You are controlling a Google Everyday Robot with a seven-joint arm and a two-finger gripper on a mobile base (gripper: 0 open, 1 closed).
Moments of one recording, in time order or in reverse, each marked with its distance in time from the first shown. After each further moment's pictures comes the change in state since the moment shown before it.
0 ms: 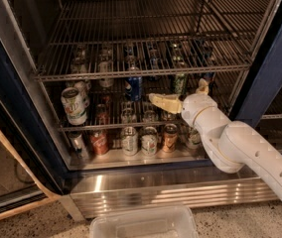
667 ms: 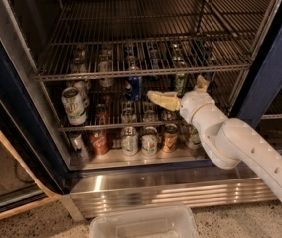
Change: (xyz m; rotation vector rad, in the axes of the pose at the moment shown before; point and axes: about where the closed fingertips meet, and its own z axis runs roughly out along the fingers) arm -0.002 -0.001 0.011 -0.006 -0.020 -0.009
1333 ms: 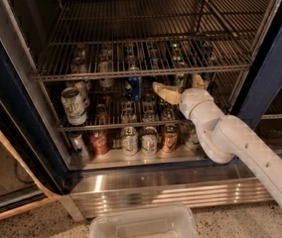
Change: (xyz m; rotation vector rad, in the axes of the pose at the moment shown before) arm 0.006 -0.020 0.020 0.047 -0.026 0.008
